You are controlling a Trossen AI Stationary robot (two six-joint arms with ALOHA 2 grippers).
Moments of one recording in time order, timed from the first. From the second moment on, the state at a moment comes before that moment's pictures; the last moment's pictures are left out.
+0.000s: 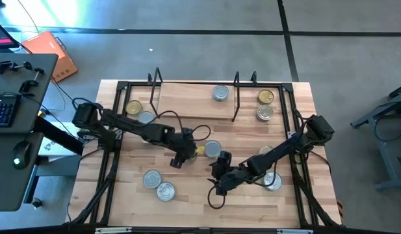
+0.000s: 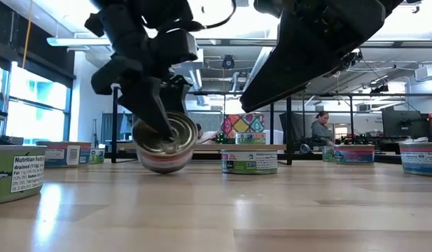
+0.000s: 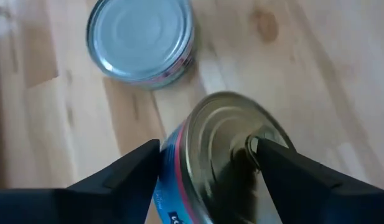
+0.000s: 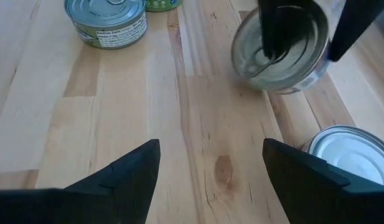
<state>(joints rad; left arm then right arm) -0.11 1.68 0.99 -0.35 -0.05 0.26 0.49 1.80 1.05 -0.07 0.48 0.38</state>
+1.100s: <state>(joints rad) -0.04 1.56 0.76 -0.23 0.11 0.05 0.49 1.80 1.05 -0.07 0.49 0.38</state>
